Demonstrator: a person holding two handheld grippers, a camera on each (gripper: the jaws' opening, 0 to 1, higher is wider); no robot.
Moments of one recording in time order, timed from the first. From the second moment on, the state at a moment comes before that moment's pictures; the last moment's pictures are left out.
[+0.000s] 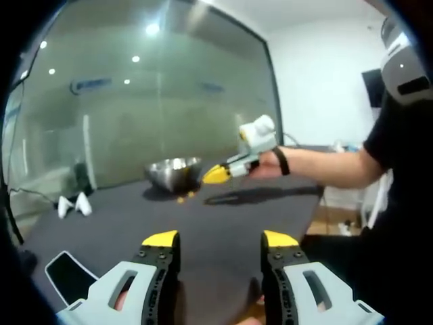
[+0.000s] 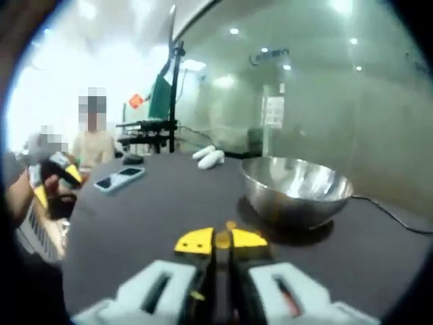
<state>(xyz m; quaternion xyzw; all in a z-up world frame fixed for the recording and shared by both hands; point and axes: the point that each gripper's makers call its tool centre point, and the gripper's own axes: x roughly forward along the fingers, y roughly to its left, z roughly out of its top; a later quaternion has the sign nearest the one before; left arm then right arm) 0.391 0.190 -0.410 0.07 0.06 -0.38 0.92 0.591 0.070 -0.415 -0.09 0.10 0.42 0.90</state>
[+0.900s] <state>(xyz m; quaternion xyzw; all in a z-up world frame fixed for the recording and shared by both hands) 0.395 0.195 -0.406 0.08 0.05 -0.37 0.93 0.673 0.063 -0.333 -0.09 0.01 0.32 0.94</state>
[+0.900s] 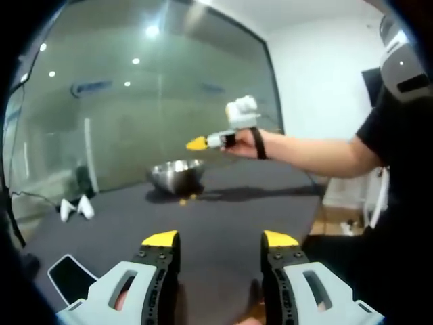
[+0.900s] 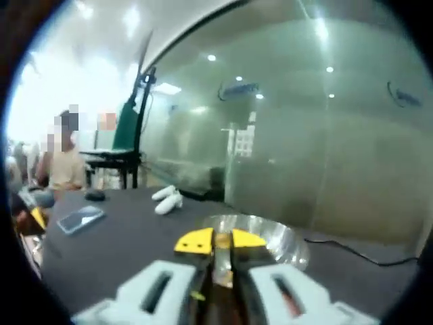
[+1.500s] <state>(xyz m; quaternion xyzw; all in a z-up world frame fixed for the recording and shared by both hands) 0.396 0.193 -0.399 0.08 0.04 -0.37 0.93 0.731 0.053 -0.338 -0.04 0.03 0.29 0.96</state>
